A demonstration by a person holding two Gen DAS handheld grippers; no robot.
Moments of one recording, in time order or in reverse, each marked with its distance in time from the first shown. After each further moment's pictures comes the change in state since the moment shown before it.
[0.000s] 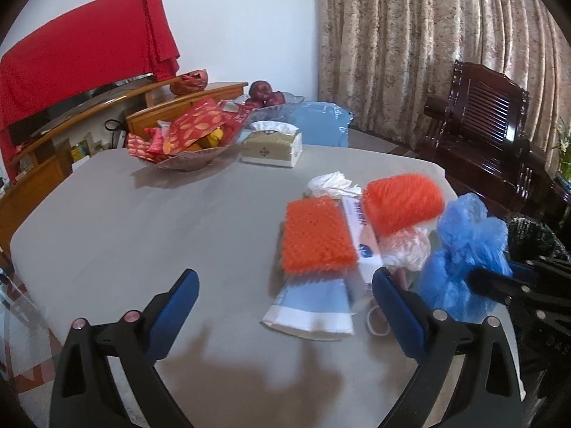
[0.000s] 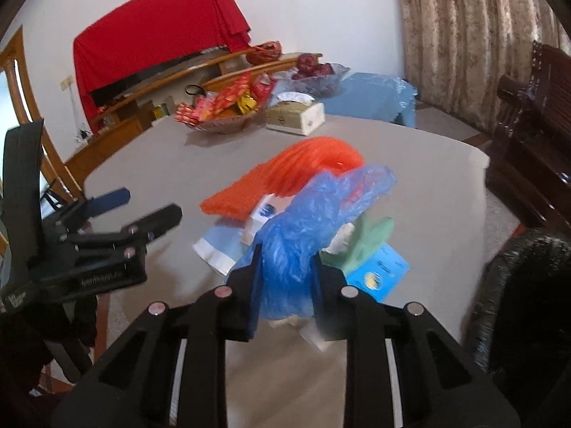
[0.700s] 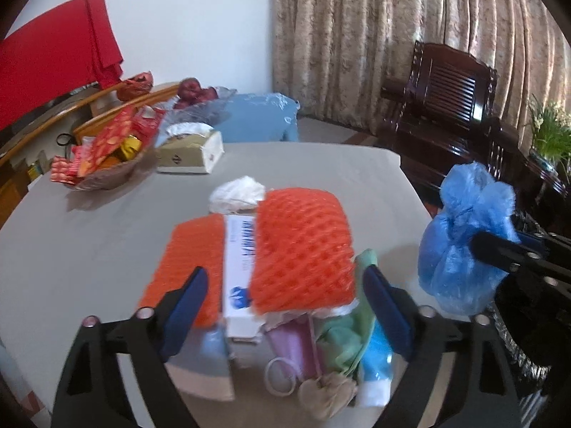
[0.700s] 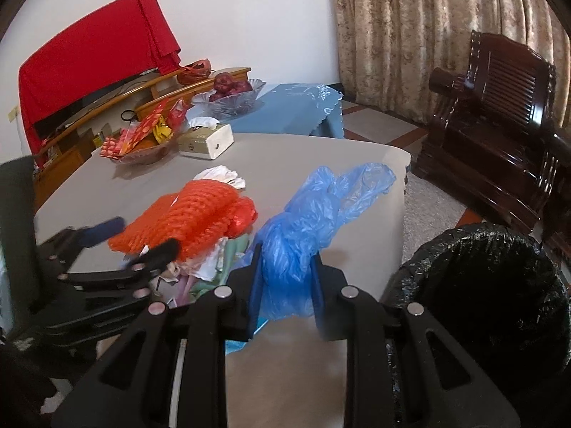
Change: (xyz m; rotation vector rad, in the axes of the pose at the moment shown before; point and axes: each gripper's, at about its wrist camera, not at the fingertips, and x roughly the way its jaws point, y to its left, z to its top) left arm 0.064 -0.100 0.019 0.087 0.041 -0.134; right arm -0.007 -0.083 0.015 0.114 -0.063 -0.205
